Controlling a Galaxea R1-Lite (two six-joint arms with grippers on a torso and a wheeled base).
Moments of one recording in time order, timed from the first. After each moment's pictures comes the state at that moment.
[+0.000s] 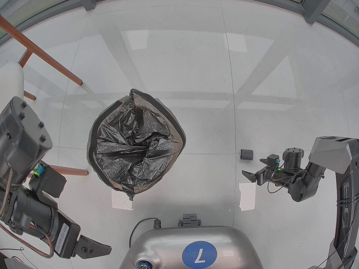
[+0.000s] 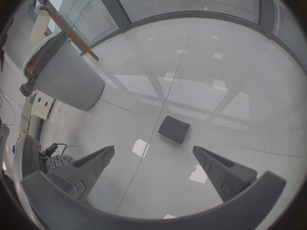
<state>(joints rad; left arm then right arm) -0.86 1.35 -1.25 1.05 0.09 -0.45 0.11 2.47 -0.86 -1.18 0.33 -0.21</state>
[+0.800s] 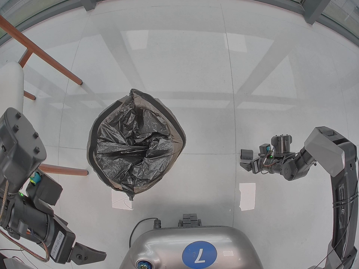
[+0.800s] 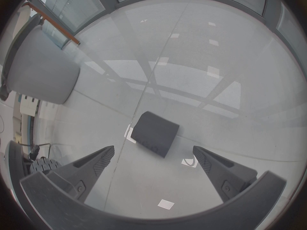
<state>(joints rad) -0.87 1.32 -1.20 1.06 0.09 -0.42 0.12 2.54 -1.27 -0.67 0.19 -0.22</state>
